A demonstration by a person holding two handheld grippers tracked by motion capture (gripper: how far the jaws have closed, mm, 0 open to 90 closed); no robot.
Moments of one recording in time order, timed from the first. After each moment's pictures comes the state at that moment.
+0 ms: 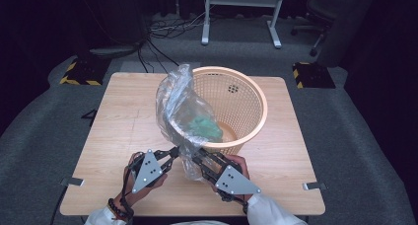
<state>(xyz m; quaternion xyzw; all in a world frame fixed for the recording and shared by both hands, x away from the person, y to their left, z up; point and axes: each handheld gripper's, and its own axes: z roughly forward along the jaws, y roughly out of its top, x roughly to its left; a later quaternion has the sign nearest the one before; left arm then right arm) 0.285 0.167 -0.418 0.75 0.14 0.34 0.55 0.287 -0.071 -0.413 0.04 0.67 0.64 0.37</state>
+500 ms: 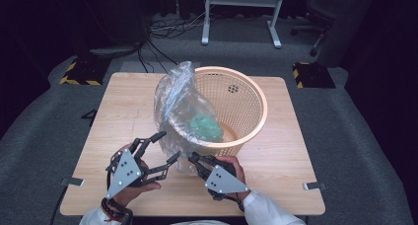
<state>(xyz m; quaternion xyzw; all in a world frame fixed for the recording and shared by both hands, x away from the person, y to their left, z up) 0.278 0.188 -0.371 0.67 0.17 0.34 0.64 0.288 -0.056 -0.421 0.01 0.72 0.58 0.38</state>
